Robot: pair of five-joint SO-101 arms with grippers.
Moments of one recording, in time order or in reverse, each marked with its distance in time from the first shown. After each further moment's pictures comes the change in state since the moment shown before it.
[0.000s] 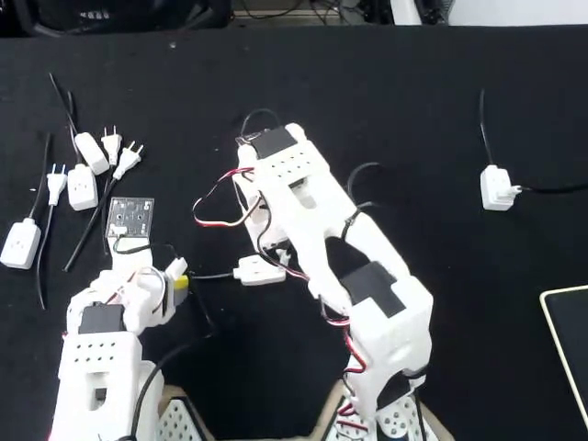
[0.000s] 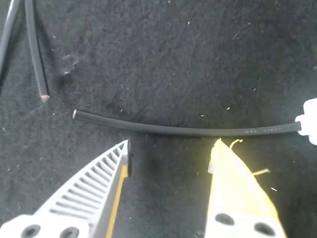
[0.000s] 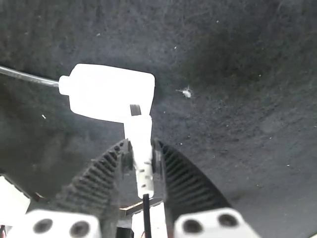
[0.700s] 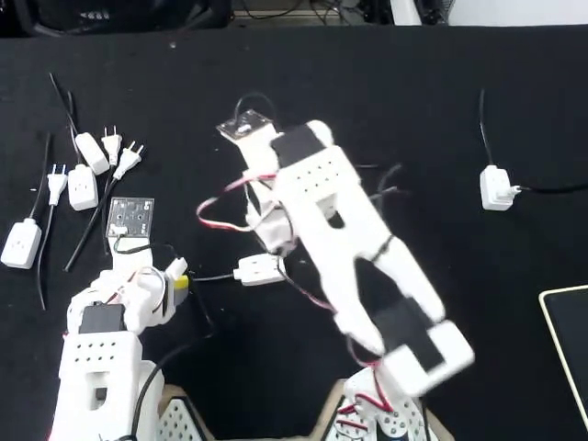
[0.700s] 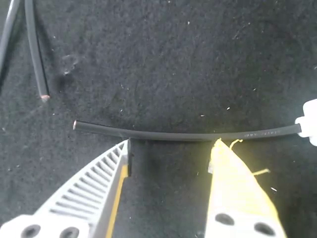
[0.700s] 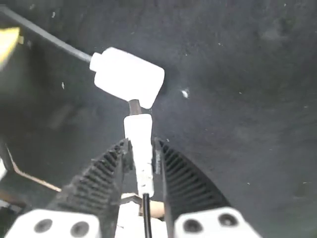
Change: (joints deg) left arm 0.0 0.0 0.0 0.0 0.0; right arm 0.1 -17.1 4.7 0.0 15.2
